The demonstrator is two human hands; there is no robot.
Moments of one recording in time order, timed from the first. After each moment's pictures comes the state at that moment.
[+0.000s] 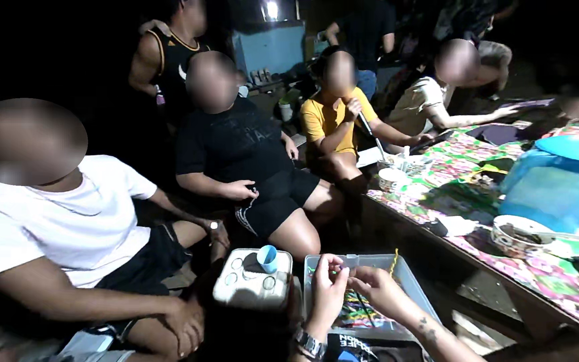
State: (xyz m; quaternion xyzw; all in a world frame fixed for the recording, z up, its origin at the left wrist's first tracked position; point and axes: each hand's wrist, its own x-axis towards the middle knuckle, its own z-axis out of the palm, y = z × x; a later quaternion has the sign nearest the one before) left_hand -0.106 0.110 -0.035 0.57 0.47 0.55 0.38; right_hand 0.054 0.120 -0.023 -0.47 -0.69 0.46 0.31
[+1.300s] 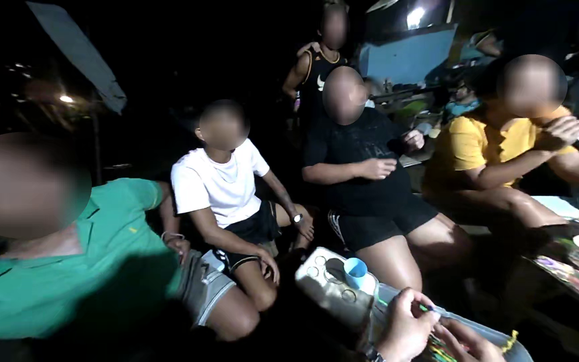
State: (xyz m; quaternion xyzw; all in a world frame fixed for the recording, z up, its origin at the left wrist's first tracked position) left_hand -0.159 0.121 -0.031 0.50 0.53 0.53 0.42; right_hand -0.010 0.150 -0.058 -0.42 -0.73 0.42 0.33
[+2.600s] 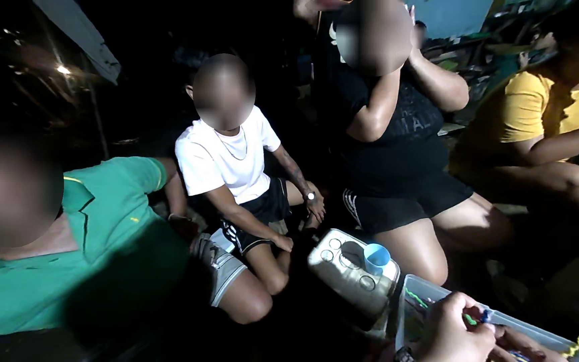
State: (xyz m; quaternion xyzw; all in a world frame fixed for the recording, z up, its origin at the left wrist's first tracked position) left_hand -0.160 0.120 -0.027 0.55 0.54 0.49 0.42; right_hand 0.000 0.154 -0.057 -0.41 -0.75 0.42 0.31
